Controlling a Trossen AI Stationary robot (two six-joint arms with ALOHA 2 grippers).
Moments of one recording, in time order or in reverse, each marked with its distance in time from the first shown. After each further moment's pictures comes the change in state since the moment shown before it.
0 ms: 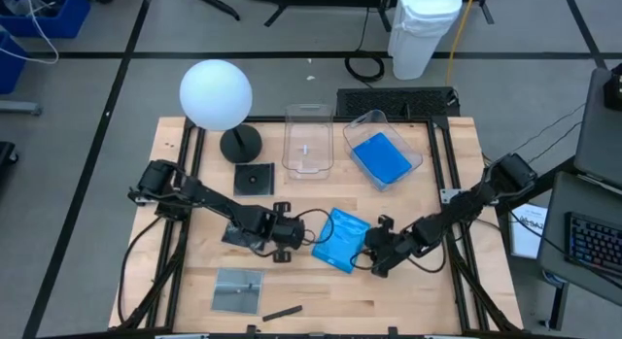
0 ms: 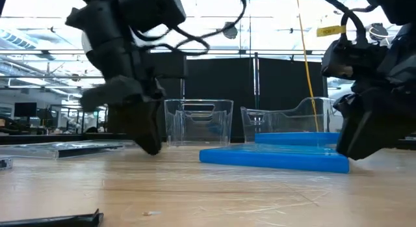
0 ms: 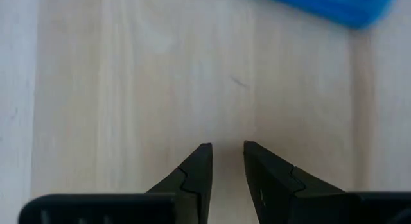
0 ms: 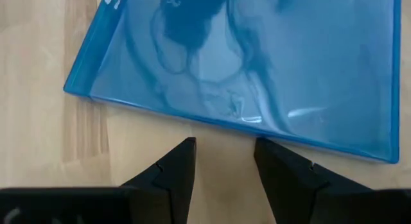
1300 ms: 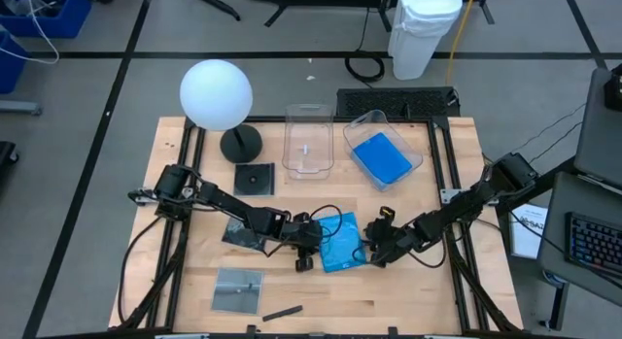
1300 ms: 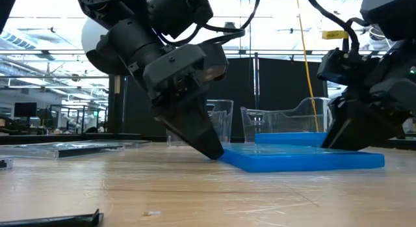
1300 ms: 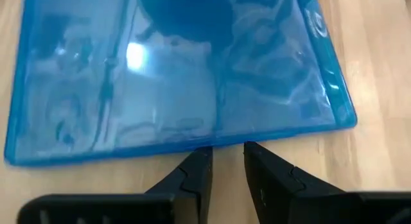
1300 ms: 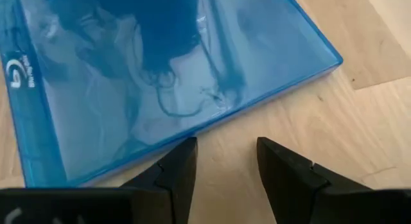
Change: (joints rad) left arm 0.017 0.141 0.029 0.339 0.262 -0.194; right arm -0.017 -0.034 -0.070 0.063 0.110 -0.062
